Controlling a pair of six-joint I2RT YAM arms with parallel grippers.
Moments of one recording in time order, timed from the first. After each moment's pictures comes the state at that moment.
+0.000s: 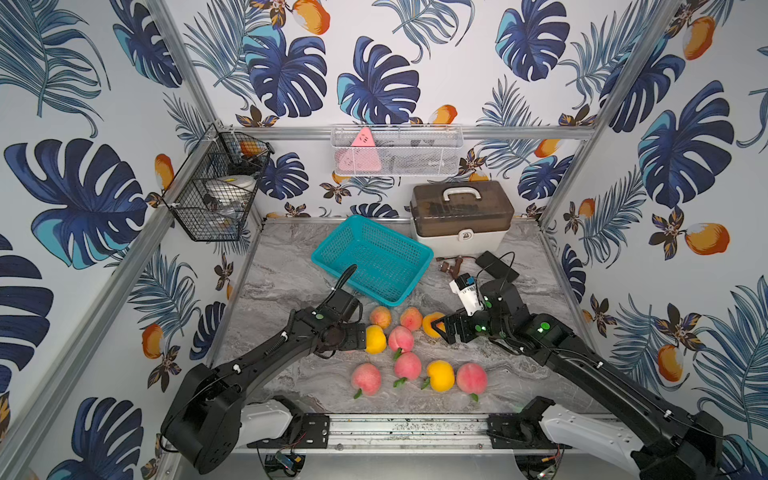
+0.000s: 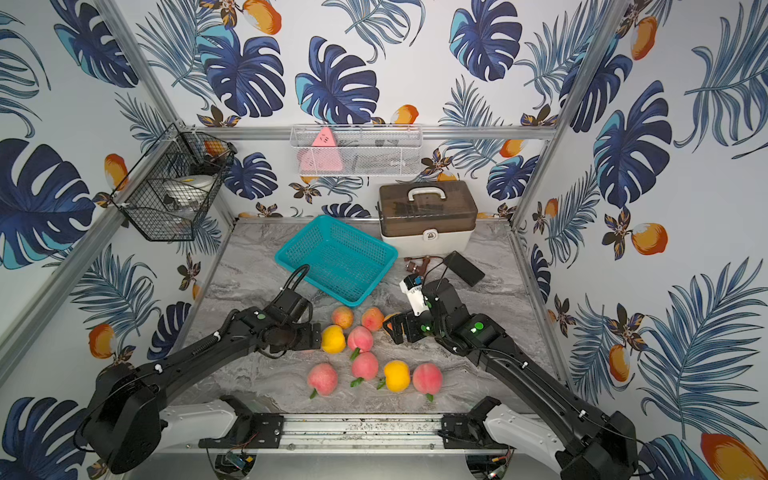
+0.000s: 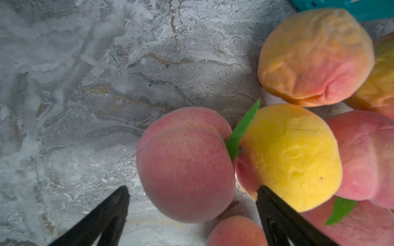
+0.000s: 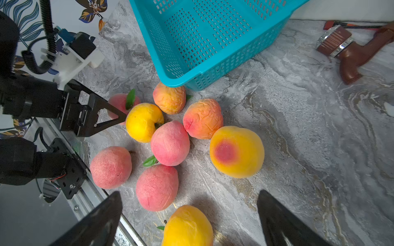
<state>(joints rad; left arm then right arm) -0.50 1.24 0.75 -0.75 -0.04 -0.63 0.65 1.01 0.84 -0.58 -0.19 0.27</state>
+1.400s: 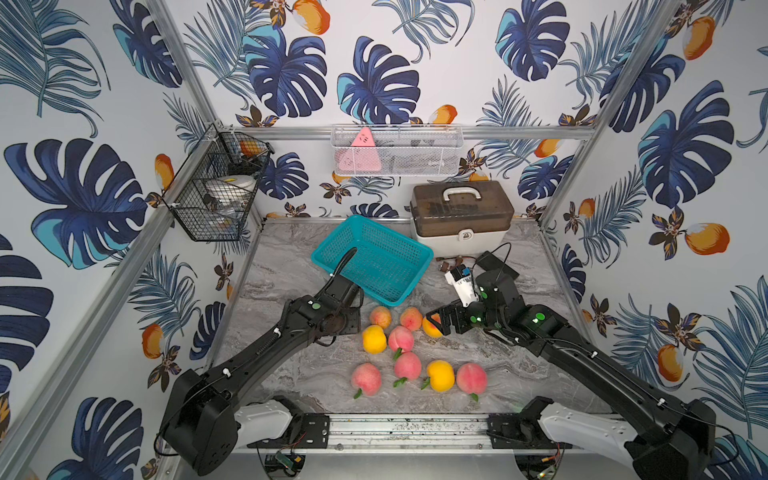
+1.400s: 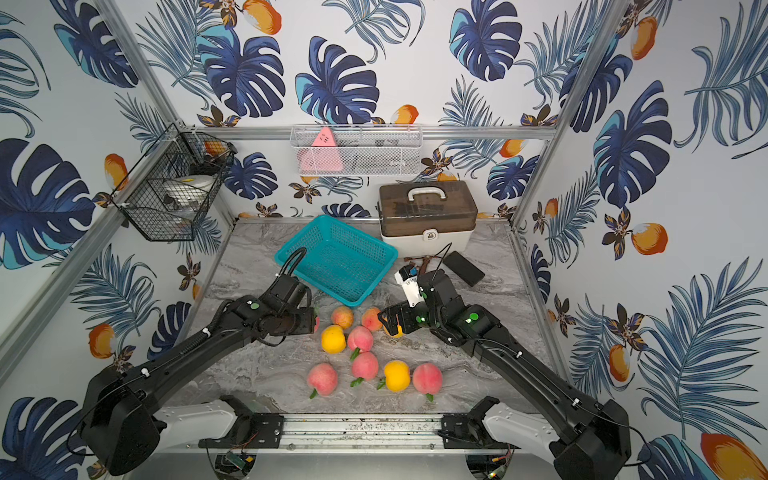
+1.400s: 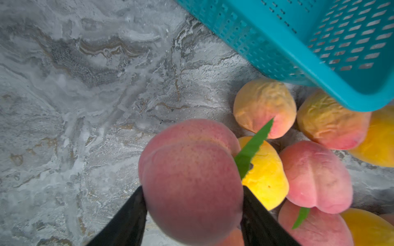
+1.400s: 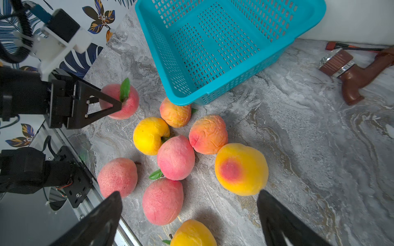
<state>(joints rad) -0.50 1.23 0.94 -0.84 -0.13 -0.60 0.65 1.09 0.94 -0.57 -0.19 0.27</state>
